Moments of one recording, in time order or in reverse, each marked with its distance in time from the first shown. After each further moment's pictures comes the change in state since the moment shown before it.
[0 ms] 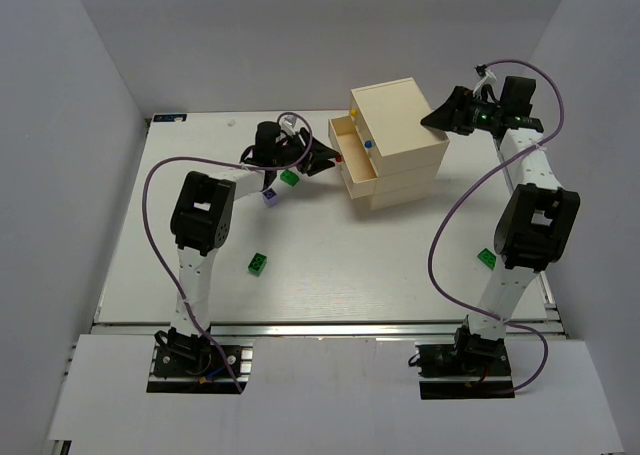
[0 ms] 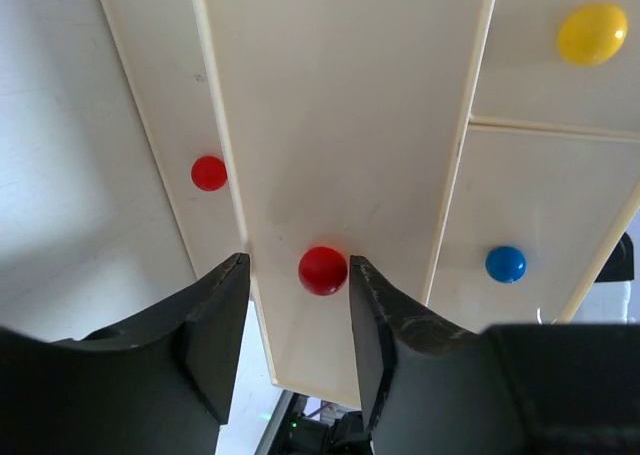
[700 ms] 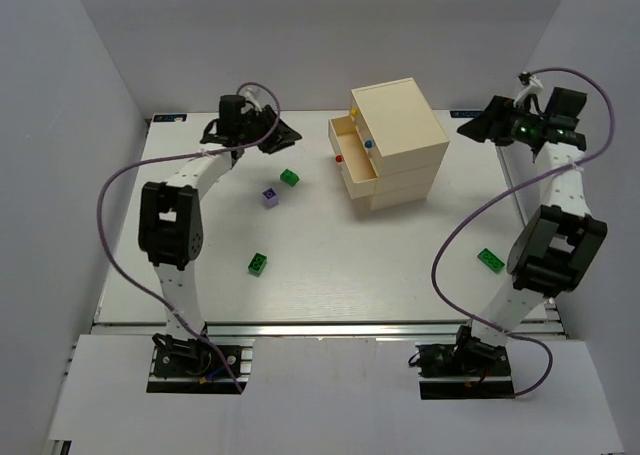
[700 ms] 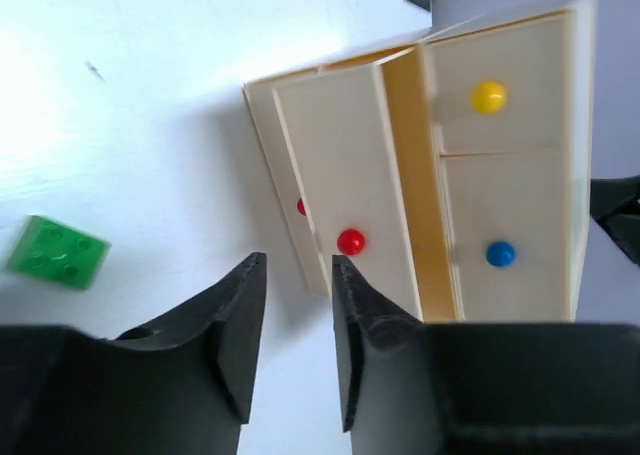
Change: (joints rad) left arm 0.119 -0.202 0.084 -0.477 -0.170 0.417; right arm -0.156 -0.165 -0.117 -0.077 -0.010 -0.124
